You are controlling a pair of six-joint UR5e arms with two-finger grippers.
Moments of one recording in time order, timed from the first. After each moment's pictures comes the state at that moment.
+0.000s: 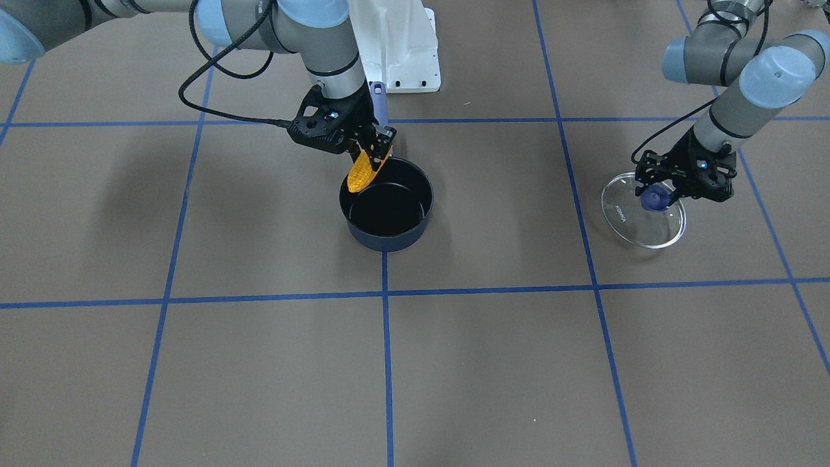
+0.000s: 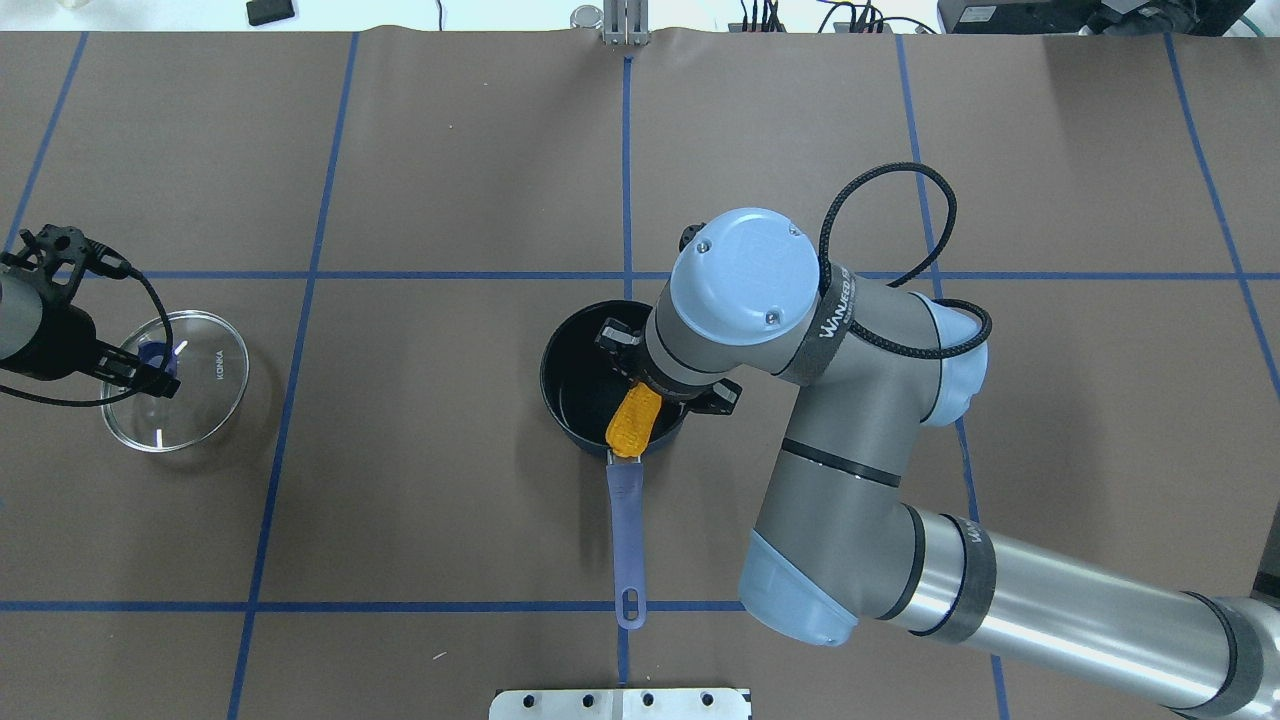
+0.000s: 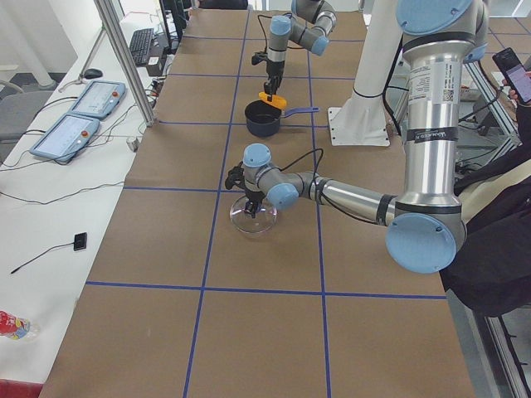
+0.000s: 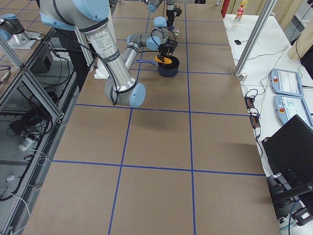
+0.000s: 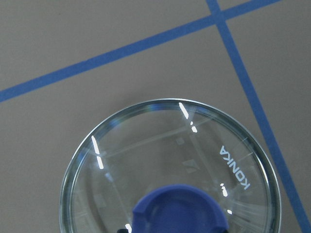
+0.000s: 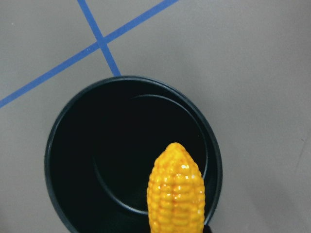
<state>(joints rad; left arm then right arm) -0.90 -1.52 -1.77 -2.10 -2.15 -0.54 0.49 -0.87 1.78 -1.58 1.84 1.73</state>
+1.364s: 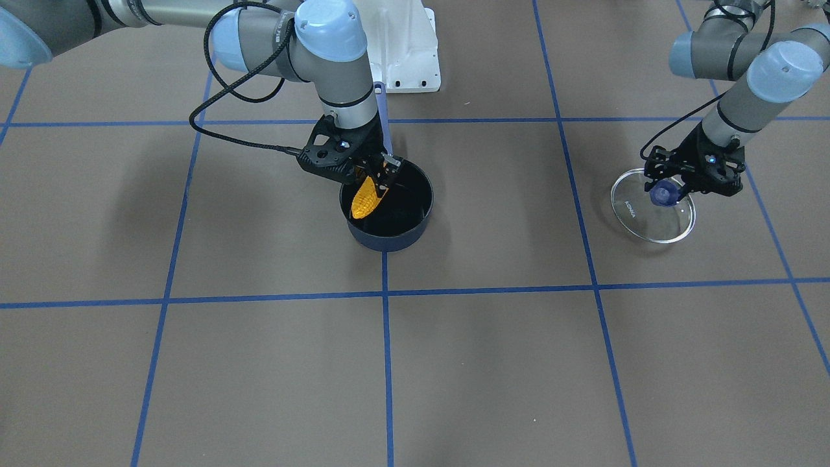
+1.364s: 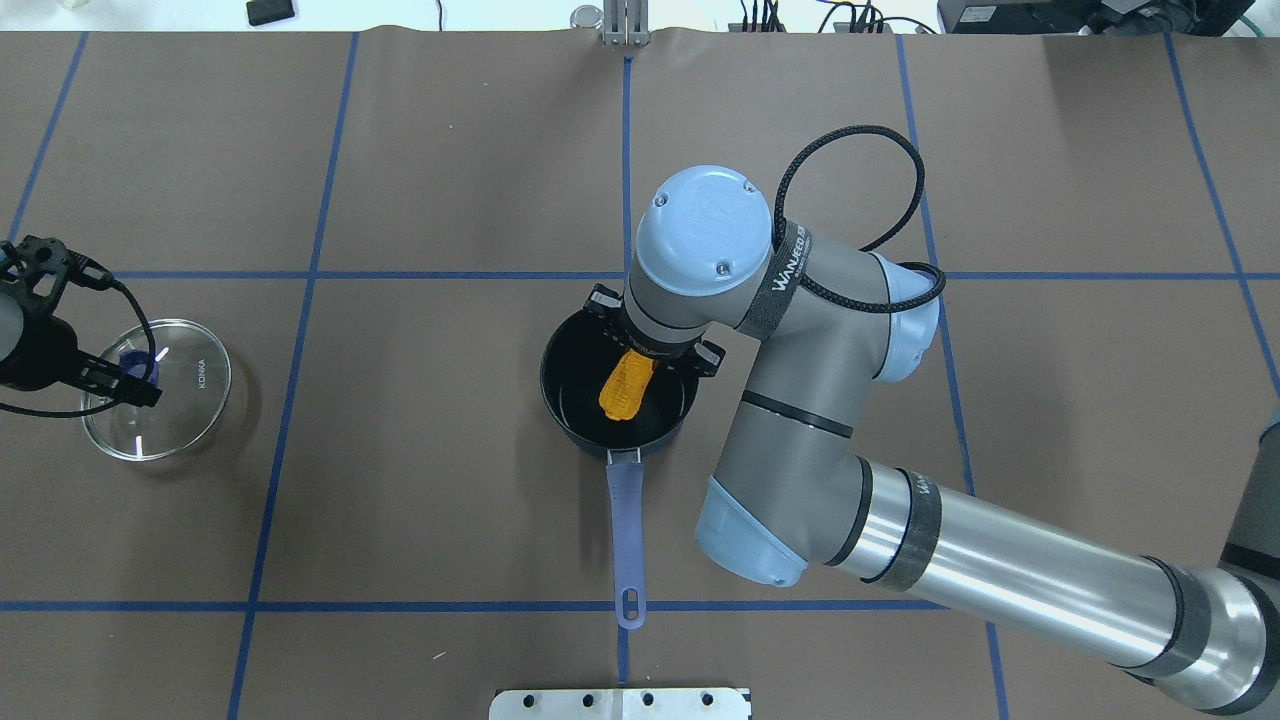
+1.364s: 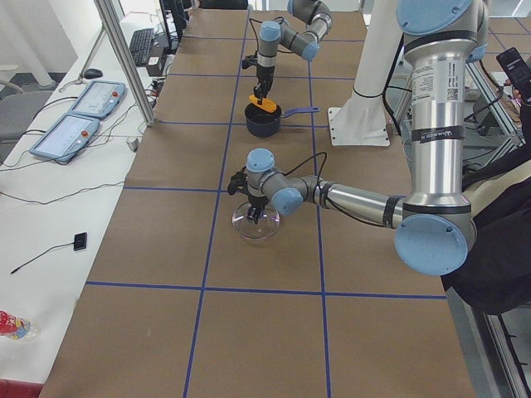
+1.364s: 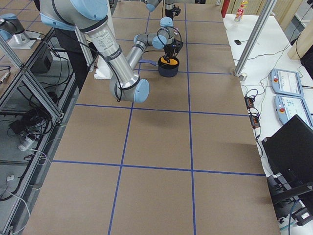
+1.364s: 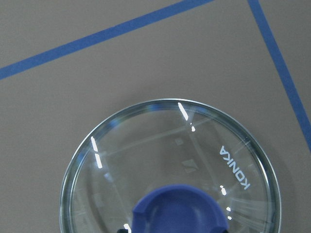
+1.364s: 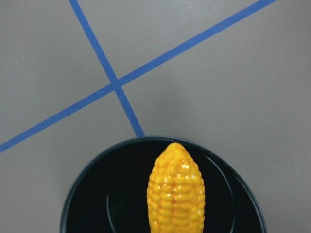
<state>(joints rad) -0.90 -1.50 -1.77 -2.10 -2.13 -0.53 0.51 -0.80 1.67 -1.58 1.84 1.71</state>
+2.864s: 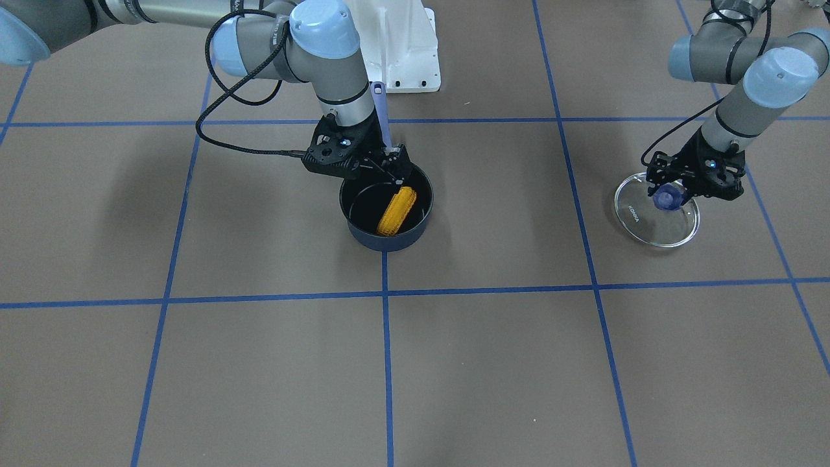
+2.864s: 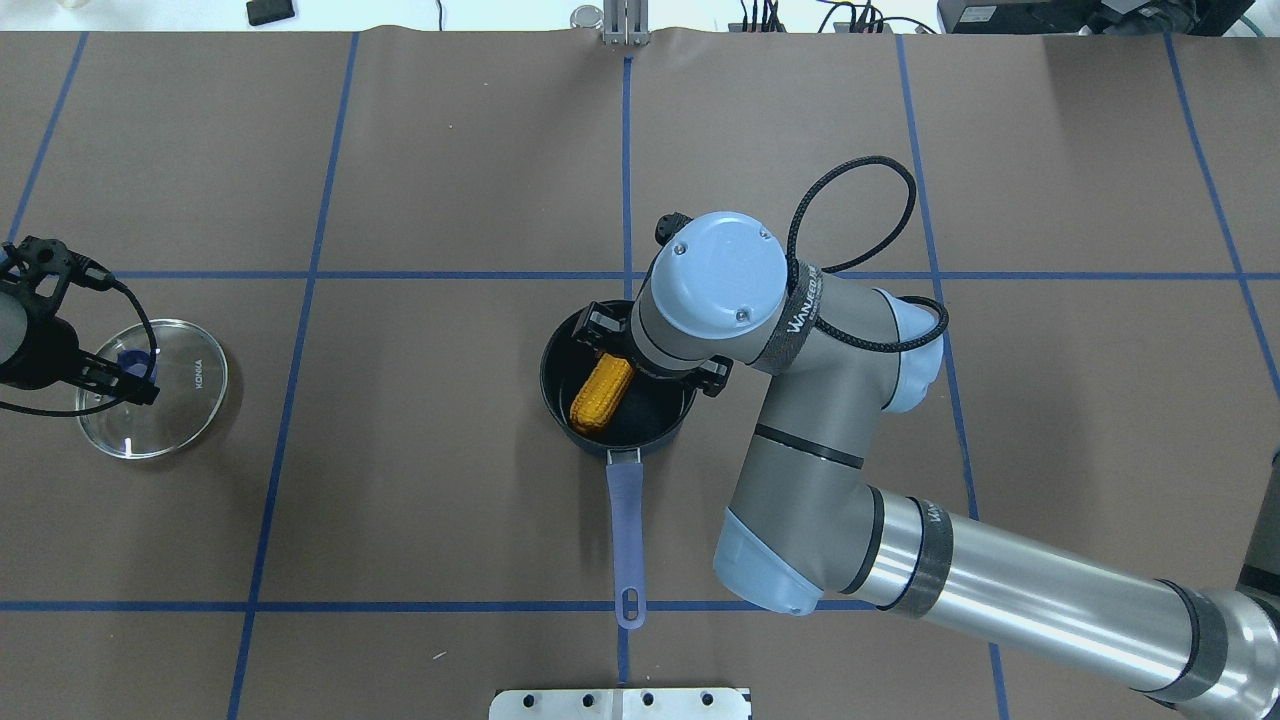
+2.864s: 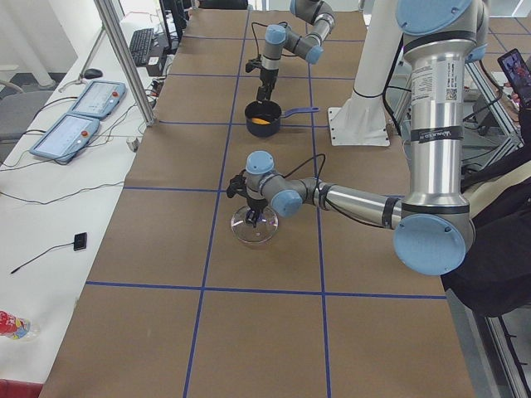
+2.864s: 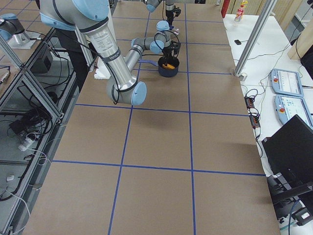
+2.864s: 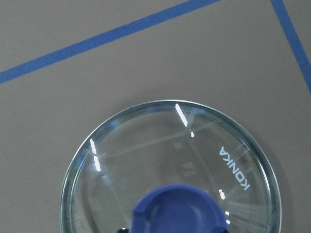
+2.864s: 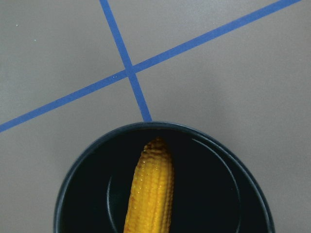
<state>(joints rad) -0.89 -1.50 -1.75 -2.10 -2.10 -0.53 0.48 -0.85 1.68 -1.47 1.79 1.64</state>
